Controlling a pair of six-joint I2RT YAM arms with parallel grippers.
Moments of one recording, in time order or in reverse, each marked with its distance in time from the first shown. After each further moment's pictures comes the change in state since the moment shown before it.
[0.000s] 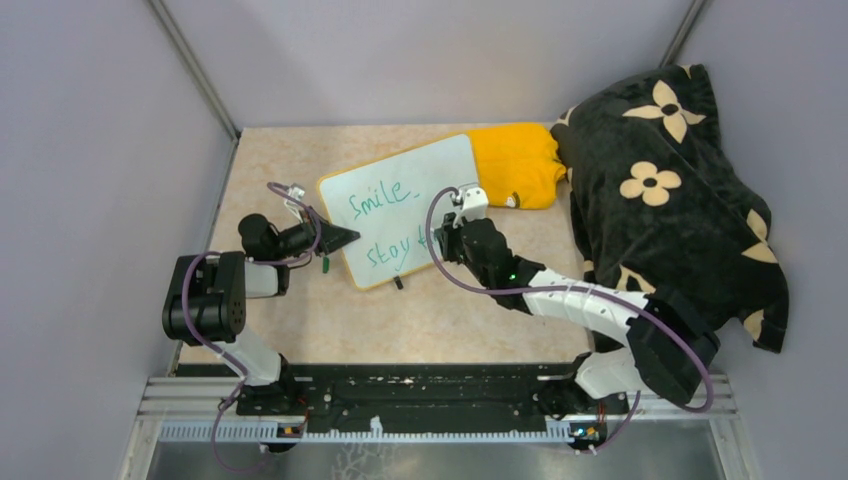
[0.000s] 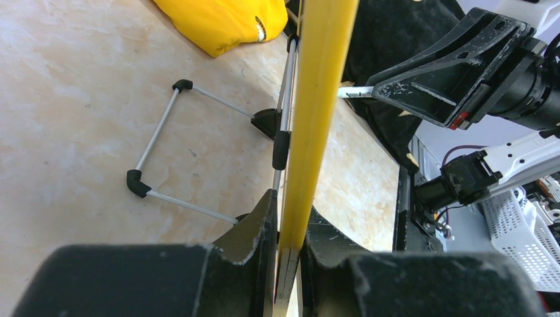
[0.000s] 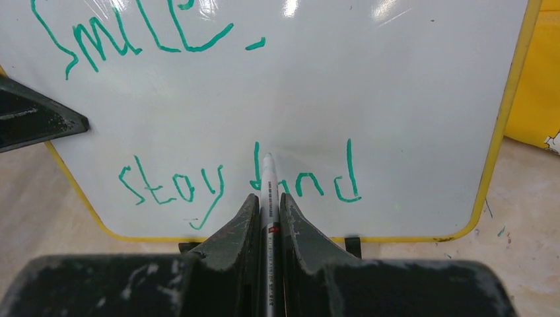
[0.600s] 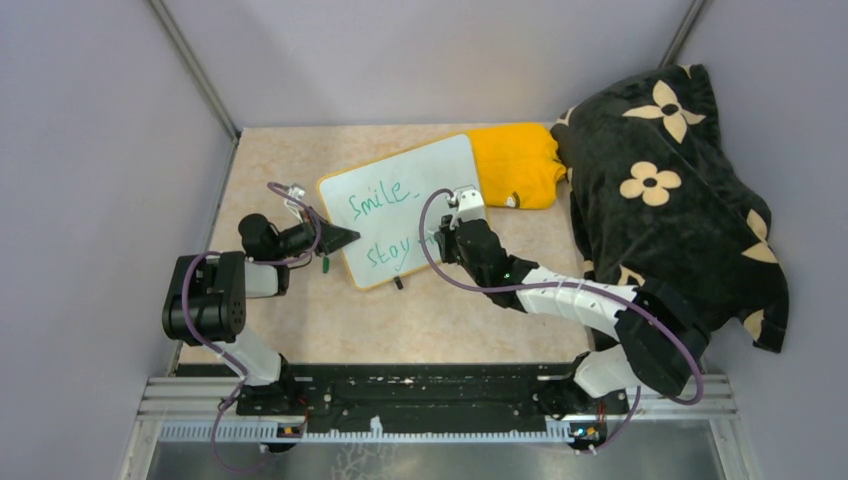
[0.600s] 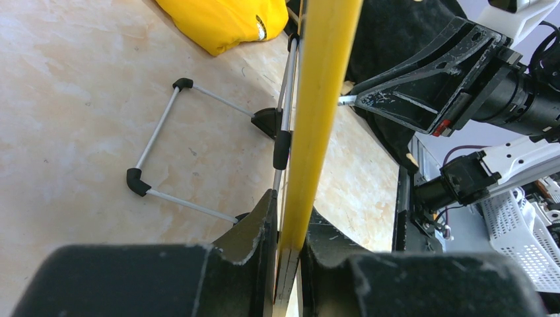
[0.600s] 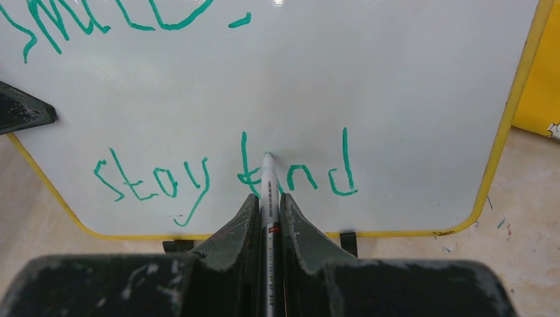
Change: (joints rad) left arm 0.000 0.000 0.000 -0.009 0.000 0.002; right arm 0.000 0.058 0.010 0.002 0.016 -0.002
